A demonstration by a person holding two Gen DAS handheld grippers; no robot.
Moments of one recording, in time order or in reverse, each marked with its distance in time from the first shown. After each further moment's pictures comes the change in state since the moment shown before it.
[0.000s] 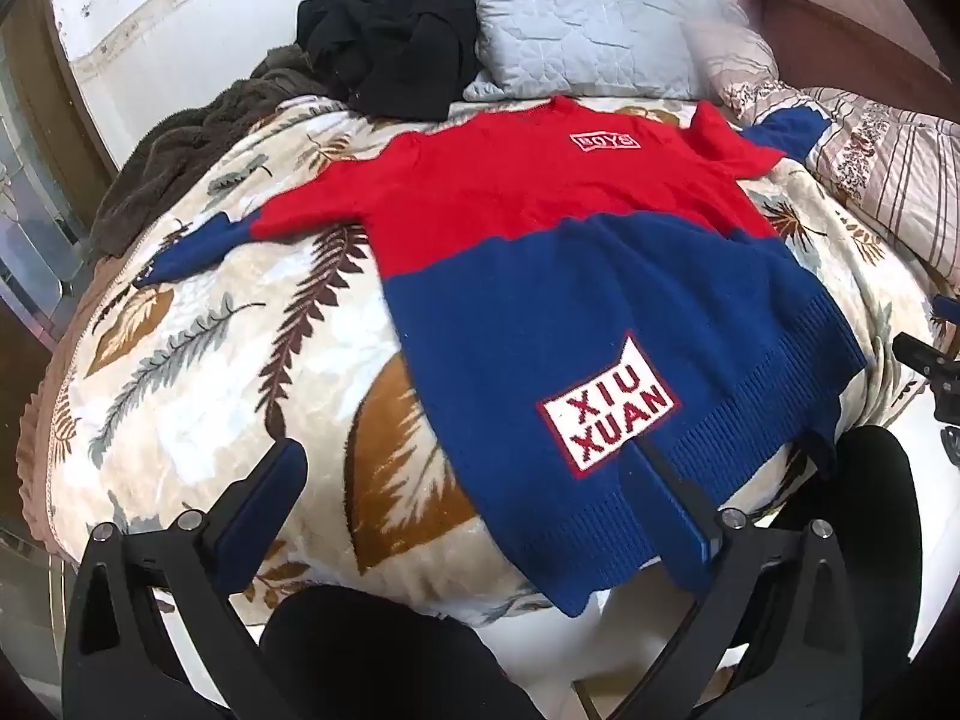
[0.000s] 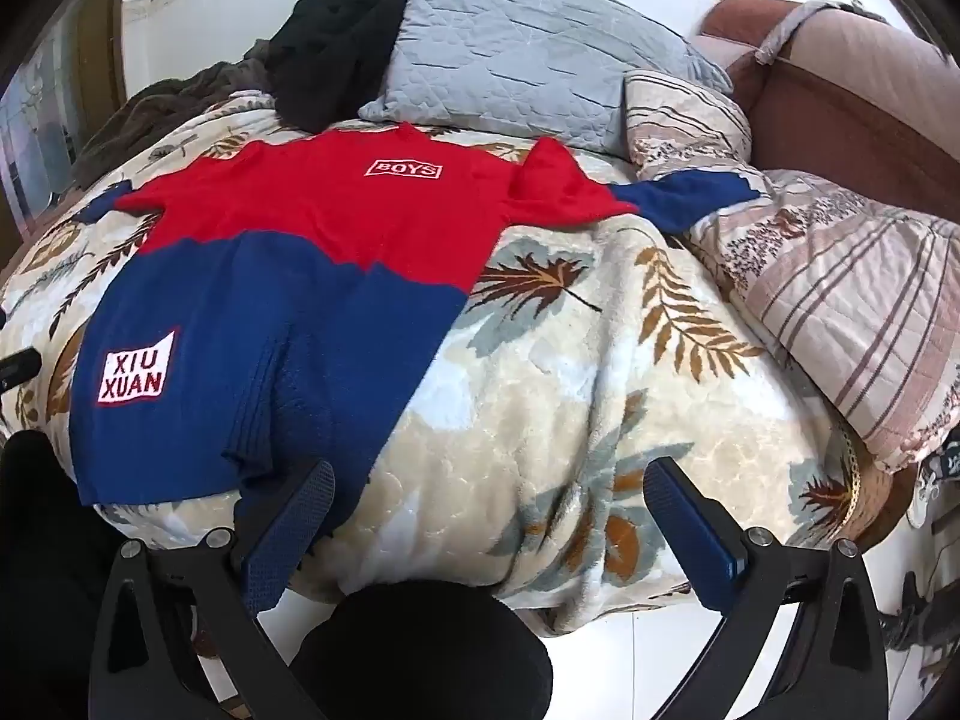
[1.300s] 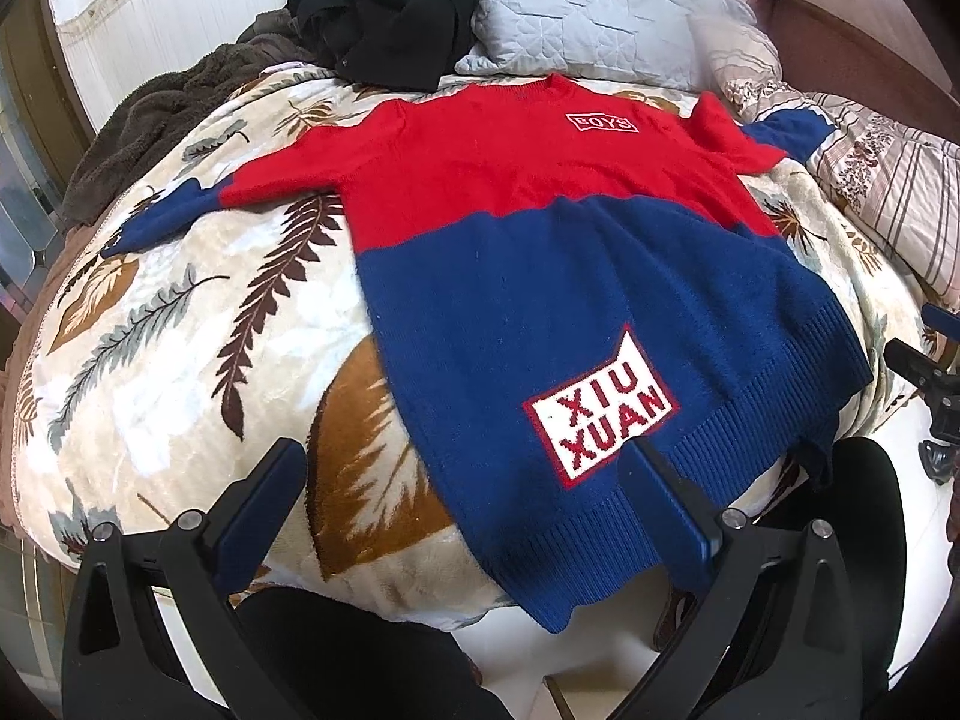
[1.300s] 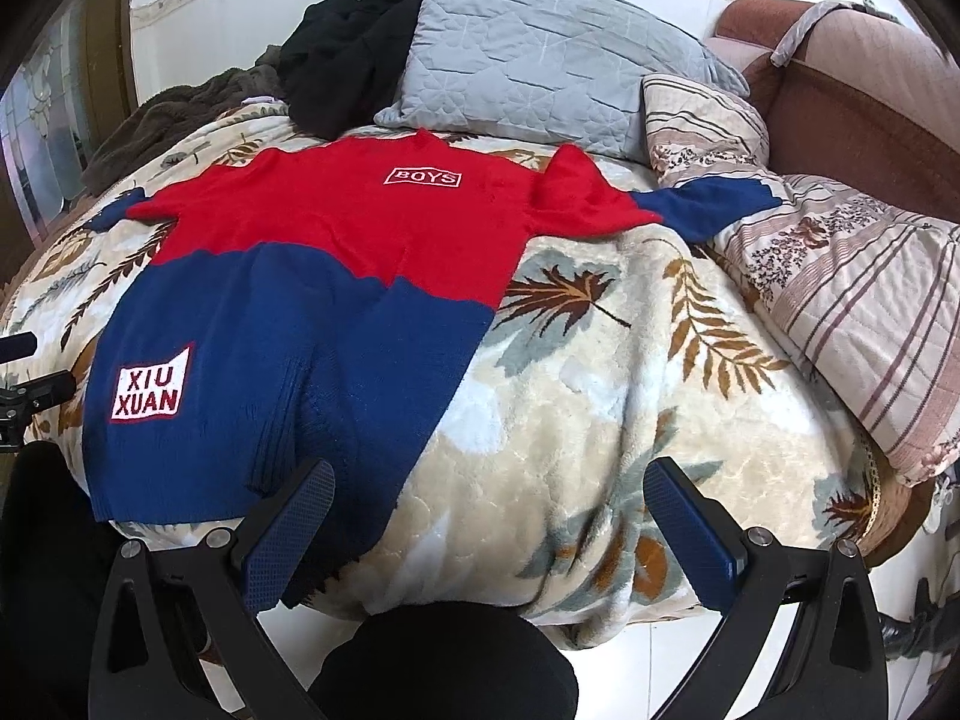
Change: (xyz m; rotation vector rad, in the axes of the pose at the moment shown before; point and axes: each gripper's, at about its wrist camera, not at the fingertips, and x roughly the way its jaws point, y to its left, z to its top) left arm 0.024 0.005 0.002 -0.040 0.051 -0.068; right arm 0.006 0.013 0.010 -0.010 -0.001 0.051
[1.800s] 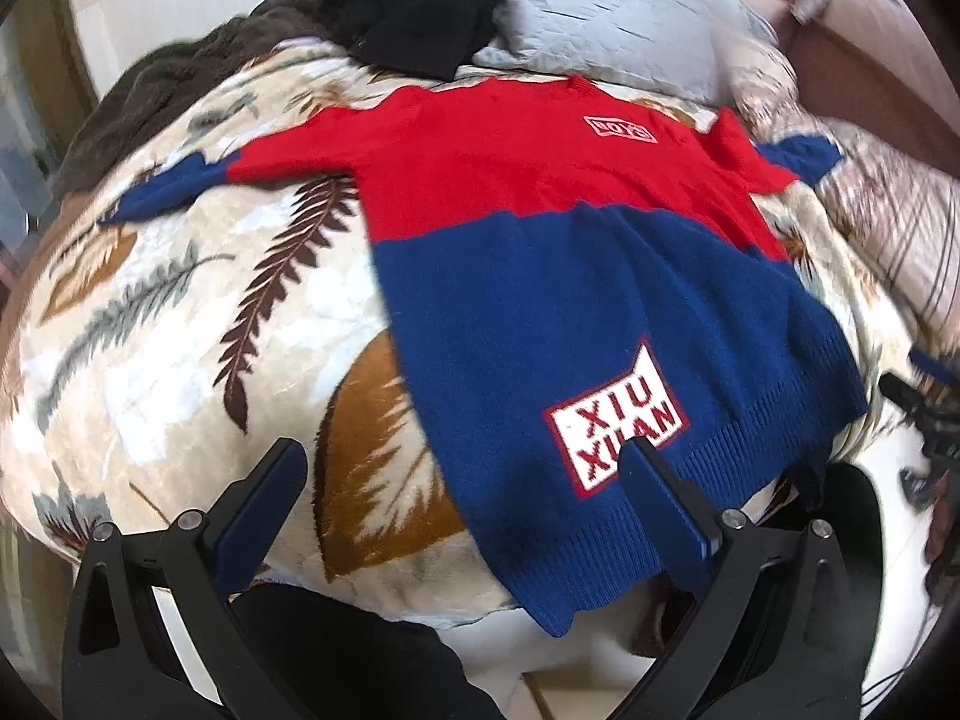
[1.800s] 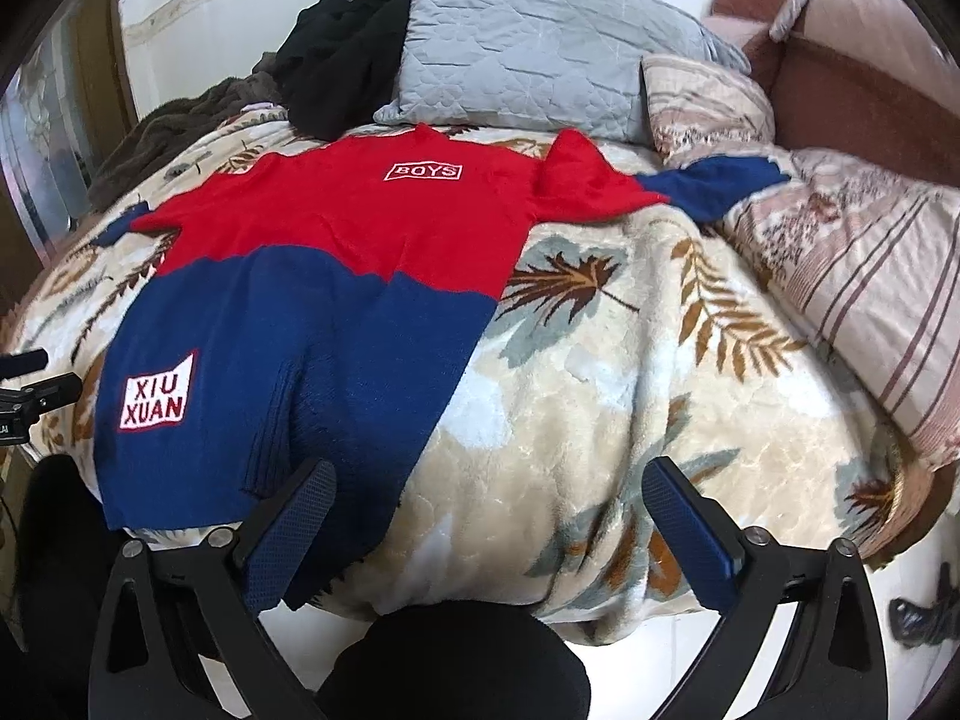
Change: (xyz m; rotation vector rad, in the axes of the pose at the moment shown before) left arm 0.005 0.028 0.007 -0.106 0.039 -0.047; right arm 0.009 -0.015 -0.002 0.052 0.015 0.052
